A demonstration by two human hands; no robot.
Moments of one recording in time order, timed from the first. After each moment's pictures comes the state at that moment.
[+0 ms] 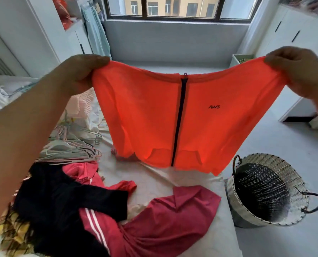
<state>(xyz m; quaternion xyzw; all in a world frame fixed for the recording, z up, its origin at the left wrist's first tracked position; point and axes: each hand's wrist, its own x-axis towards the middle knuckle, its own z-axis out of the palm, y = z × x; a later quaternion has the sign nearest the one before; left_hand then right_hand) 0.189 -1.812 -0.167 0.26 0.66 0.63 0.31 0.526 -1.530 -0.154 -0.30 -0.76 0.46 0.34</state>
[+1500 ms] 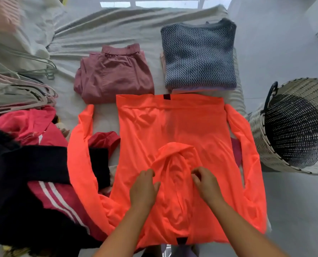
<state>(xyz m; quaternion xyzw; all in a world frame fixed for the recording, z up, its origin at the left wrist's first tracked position) 0.410 -1.858 -0.695 0.31 0.89 0.12 0.33 0.554 -1.730 -0.711 -0.52 -0.75 0.40 -0.06</state>
